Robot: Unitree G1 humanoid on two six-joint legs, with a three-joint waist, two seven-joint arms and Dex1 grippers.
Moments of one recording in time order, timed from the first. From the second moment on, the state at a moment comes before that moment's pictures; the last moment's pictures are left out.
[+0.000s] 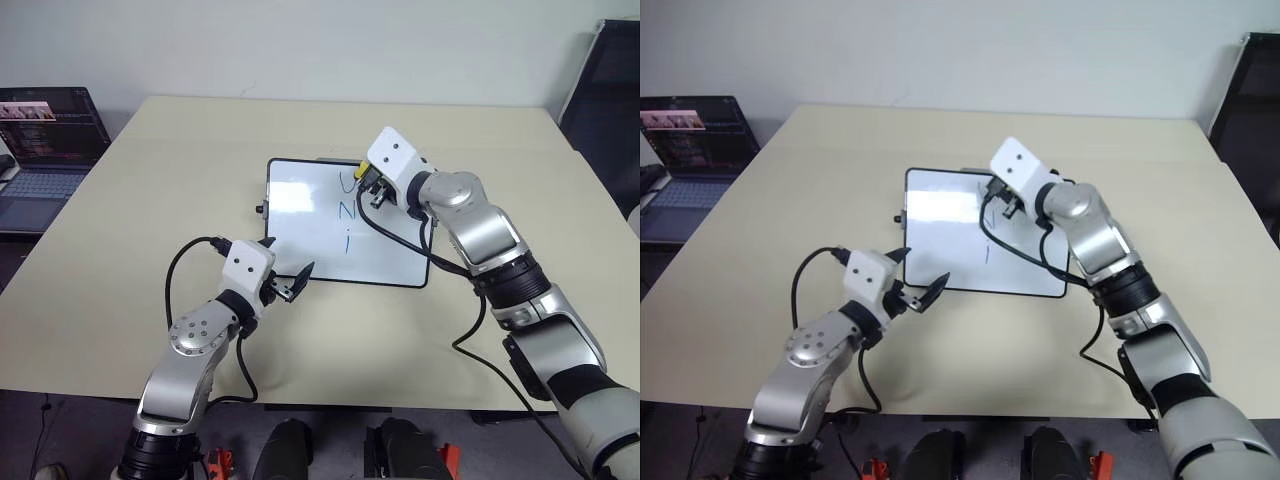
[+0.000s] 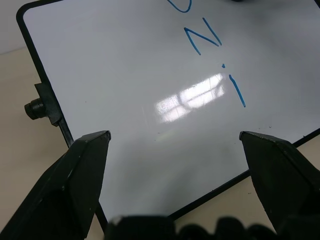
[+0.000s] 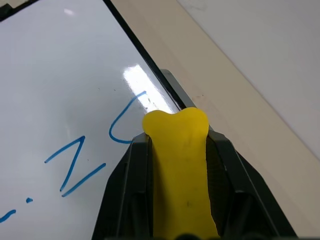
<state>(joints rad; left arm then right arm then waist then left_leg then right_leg) -0.11 0.39 -0.03 -0.39 -0.14 0.40 -0.39 -1.01 -0.34 0.35 0.27 -0.07 0.51 0.52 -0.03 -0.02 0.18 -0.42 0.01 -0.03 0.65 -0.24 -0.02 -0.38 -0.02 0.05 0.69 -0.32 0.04</state>
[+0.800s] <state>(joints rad) -0.10 0.39 -0.01 -0.42 -0.14 0.42 -0.36 -1.04 -0.24 0.36 0.36 -0.12 0.47 0.57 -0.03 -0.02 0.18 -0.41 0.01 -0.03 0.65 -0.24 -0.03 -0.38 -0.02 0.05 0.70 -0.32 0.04</state>
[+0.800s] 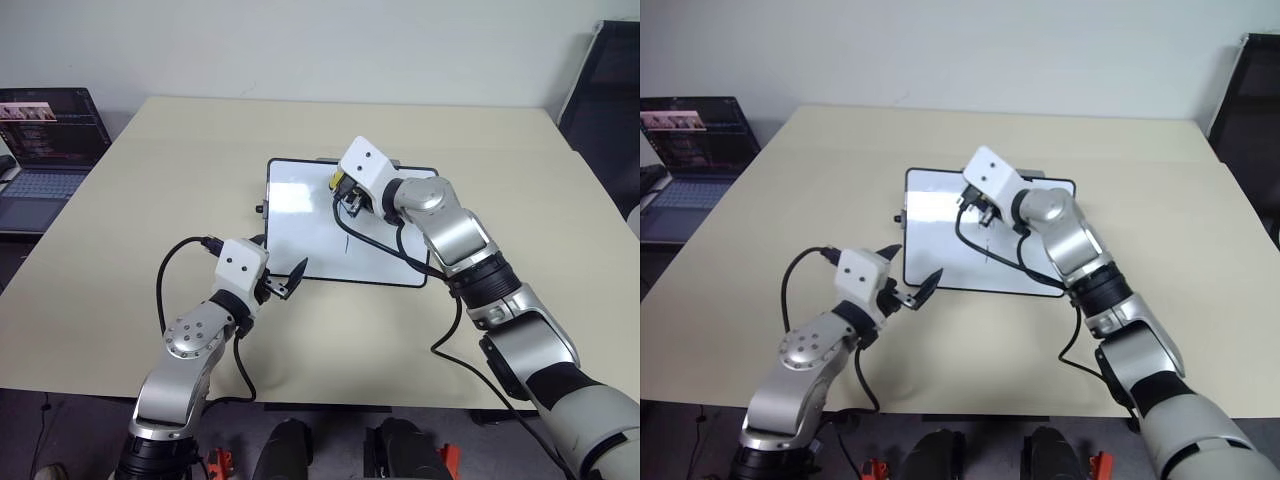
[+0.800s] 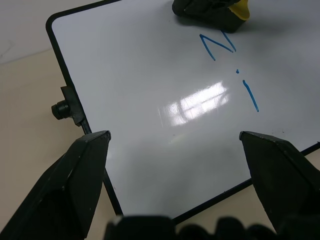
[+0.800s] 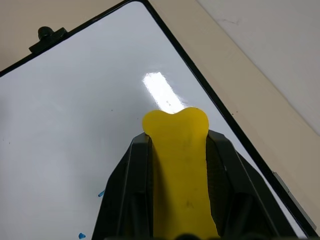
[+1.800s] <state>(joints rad) -0.13 0.37 -0.02 -0.42 -0.13 0.41 -0.35 -1.15 -0.28 0.41 0.56 -0.27 0.33 0.63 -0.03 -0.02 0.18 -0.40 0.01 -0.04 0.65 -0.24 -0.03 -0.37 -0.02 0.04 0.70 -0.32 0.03</state>
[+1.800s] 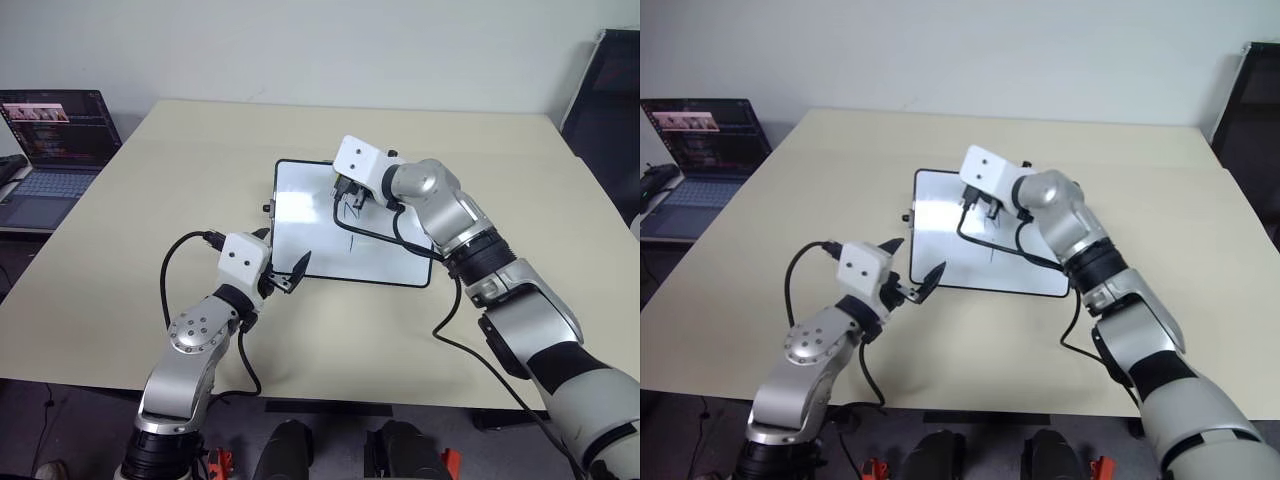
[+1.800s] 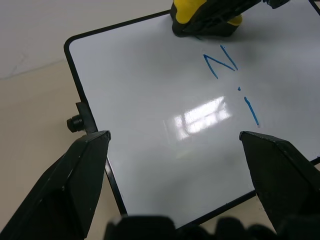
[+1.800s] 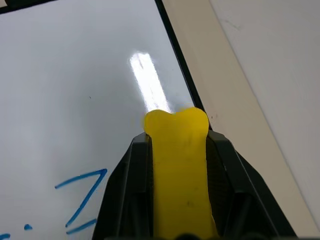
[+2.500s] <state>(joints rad) -0.14 0.36 -0.03 -0.41 -0.11 0.41 -0.36 -1.12 -0.32 0.40 0.48 -0.27 0.44 0.68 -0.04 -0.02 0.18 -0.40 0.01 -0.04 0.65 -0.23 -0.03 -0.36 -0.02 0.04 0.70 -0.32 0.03</state>
